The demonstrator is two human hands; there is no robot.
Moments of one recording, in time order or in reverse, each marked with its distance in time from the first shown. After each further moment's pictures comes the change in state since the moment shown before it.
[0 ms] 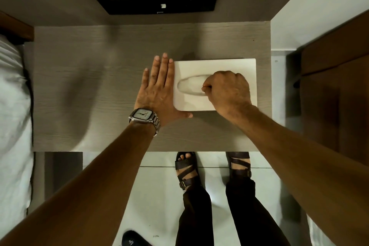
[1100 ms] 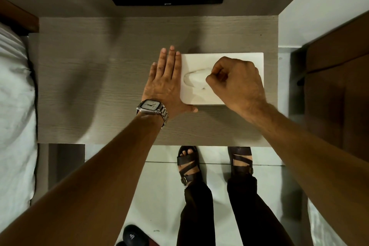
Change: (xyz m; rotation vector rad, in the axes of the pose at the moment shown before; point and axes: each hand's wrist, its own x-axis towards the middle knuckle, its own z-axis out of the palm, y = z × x) left_hand 0.002 0.001 -0.001 -0.042 -0.032 -0.009; right_hand -0.020 -0.008 -0.030 0.453 0.132 0.059
